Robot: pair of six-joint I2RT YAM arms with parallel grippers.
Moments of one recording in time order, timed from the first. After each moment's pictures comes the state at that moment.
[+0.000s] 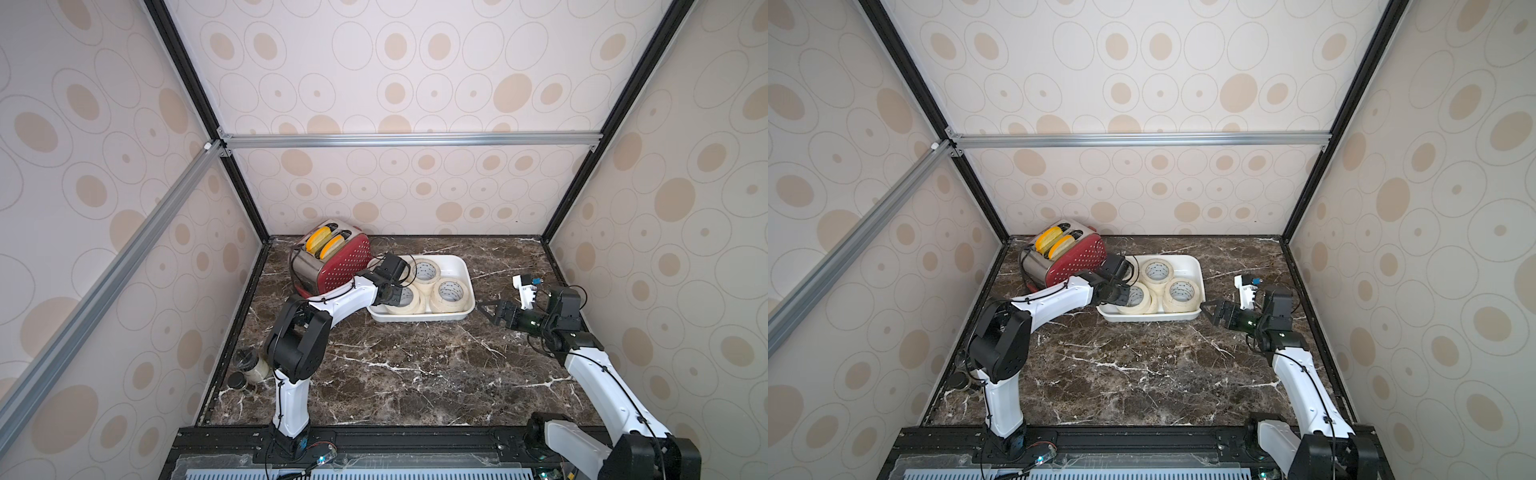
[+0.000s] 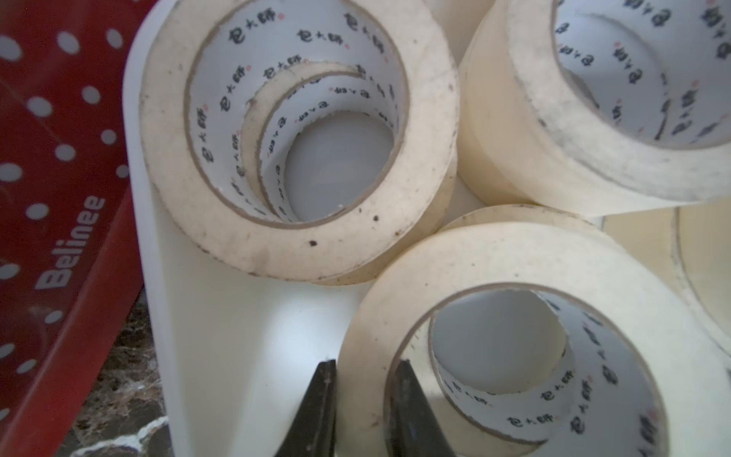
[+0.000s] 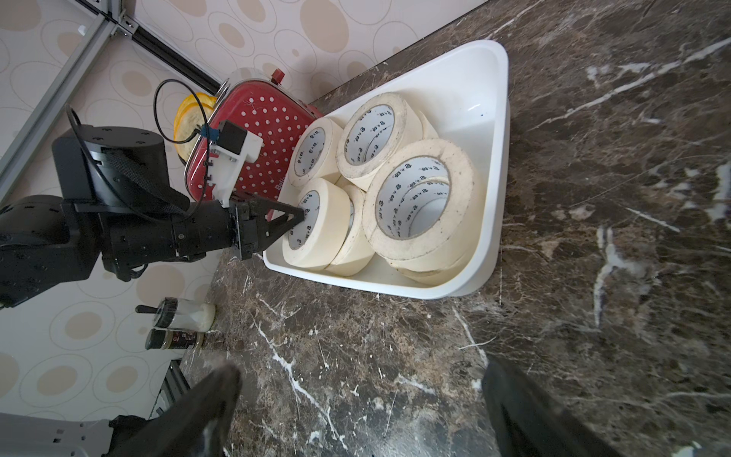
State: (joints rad) left arm -0.59 1.94 1.43 -0.55 -0.22 -0.30; right arm 0.02 1.03 0.65 -0.25 -0.75 0.32
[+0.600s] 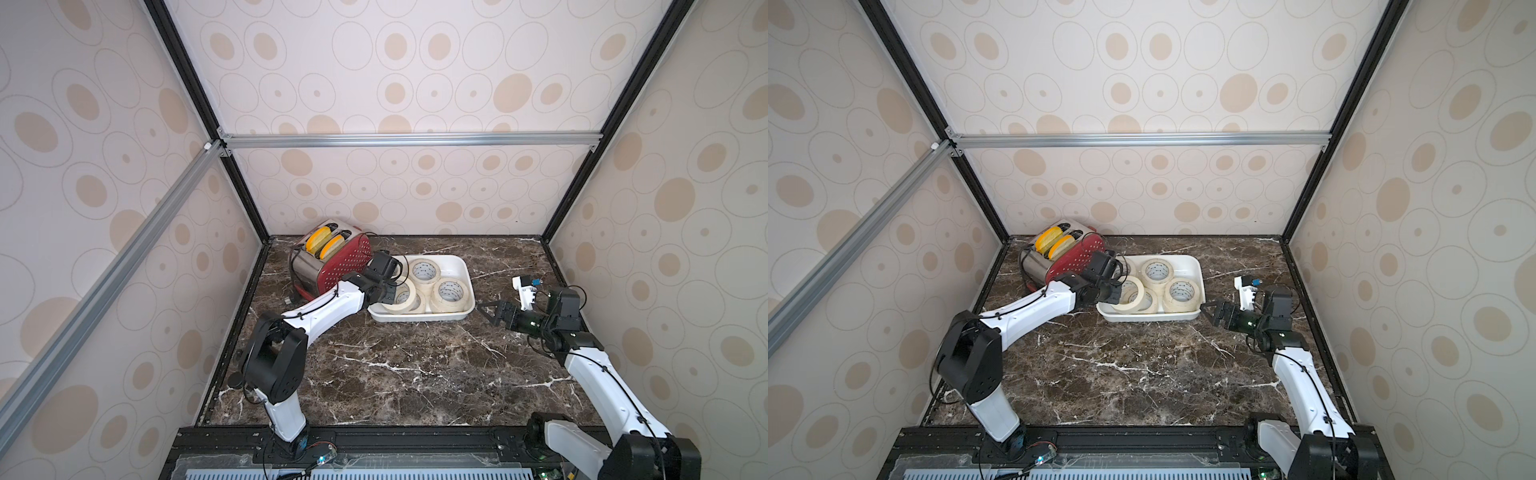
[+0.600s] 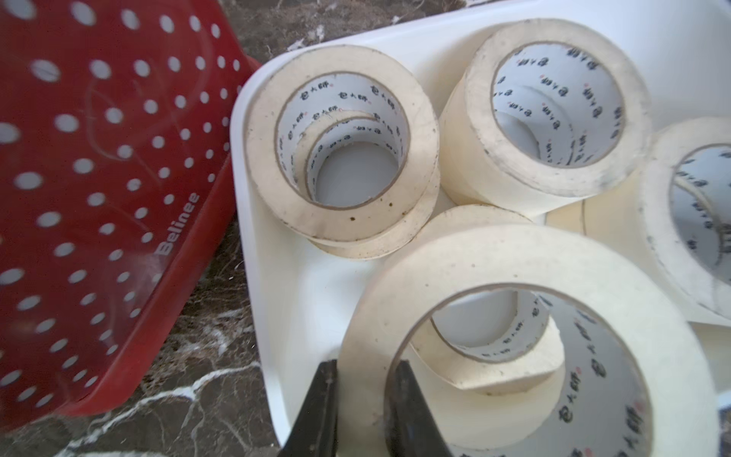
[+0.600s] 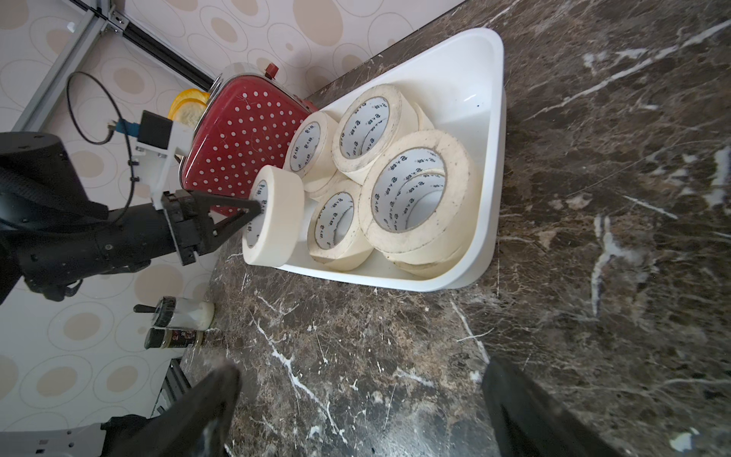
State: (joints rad) left arm -0.58 1.71 1.31 -0.53 -0.23 -0.32; right arm 0.02 1.03 0.65 -0.27 -0.74 0.32
